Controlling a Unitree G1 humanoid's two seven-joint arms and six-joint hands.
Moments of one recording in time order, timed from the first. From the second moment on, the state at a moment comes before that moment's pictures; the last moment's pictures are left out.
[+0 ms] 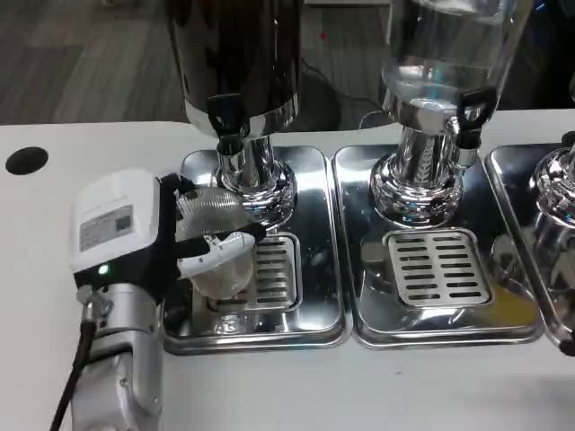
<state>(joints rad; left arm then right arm) -0.11 0.24 -0.26 -0.05 1.00 0.43 0.11 0.67 -0.41 -0.27 0.16 -0.01 -0.99 0.21</state>
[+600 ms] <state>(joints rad) -0.17 0.21 -0.30 0.06 0.95 0.39 0.20 0.66 -0.41 -0.27 0.16 -0.01 -0.99 0.23</state>
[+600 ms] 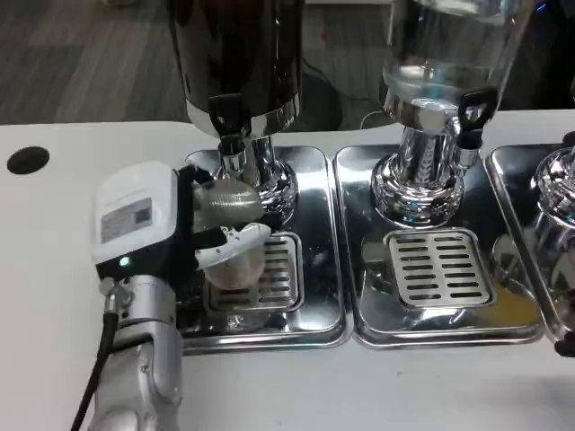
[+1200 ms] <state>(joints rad) -0.17 0.22 -0.28 0.03 0.91 0.36 0.21 0.63 -0.41 -0.27 0.17 -0.01 -0.99 0.23</state>
